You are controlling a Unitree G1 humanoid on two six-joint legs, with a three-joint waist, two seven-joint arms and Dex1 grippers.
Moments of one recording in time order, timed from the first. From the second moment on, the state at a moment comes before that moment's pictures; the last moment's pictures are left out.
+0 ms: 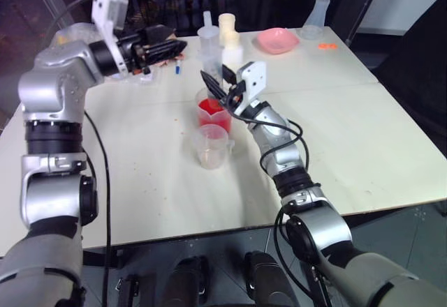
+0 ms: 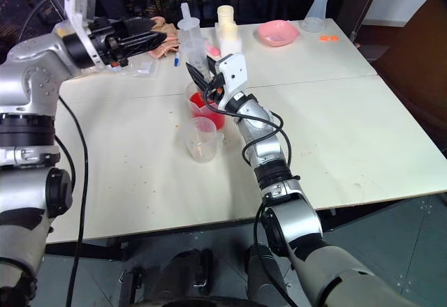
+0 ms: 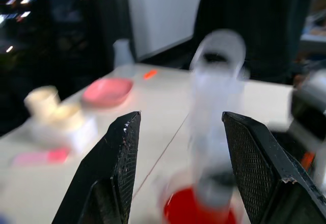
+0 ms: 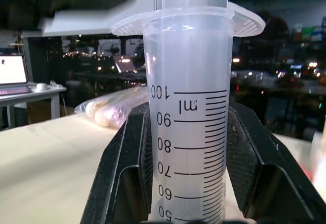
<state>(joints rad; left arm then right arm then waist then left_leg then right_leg) -1.05 0.65 0.14 0.38 -0.43 0.57 -1.02 -0.91 0.00 0.01 0.62 0.18 -0.25 0.53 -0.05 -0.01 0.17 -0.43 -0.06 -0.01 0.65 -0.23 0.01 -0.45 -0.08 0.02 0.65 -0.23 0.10</state>
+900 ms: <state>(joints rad) -1.14 0.55 0.15 0.52 -0.42 0.48 -1.00 -0.65 -0.06 0.11 -0.18 0.32 0.31 0.49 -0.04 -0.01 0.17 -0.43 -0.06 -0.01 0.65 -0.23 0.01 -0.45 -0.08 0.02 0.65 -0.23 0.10</state>
